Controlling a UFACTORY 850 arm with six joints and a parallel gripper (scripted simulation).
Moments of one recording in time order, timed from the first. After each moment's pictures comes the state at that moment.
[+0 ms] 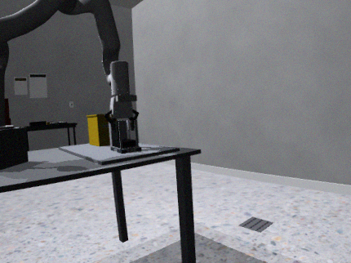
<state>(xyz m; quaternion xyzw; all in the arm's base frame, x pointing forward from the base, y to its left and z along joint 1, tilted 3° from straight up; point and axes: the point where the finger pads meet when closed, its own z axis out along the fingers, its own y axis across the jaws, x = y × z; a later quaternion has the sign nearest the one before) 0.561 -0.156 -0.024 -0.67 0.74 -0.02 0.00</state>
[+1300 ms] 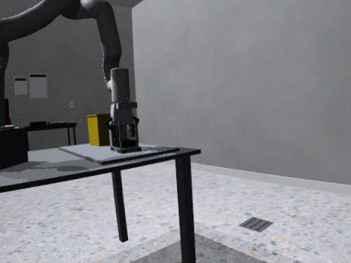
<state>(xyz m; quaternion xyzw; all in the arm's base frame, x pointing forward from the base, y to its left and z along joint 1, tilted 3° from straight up) 0.562 -0.157 -0.056 -0.67 0.74 -0.02 0.00</state>
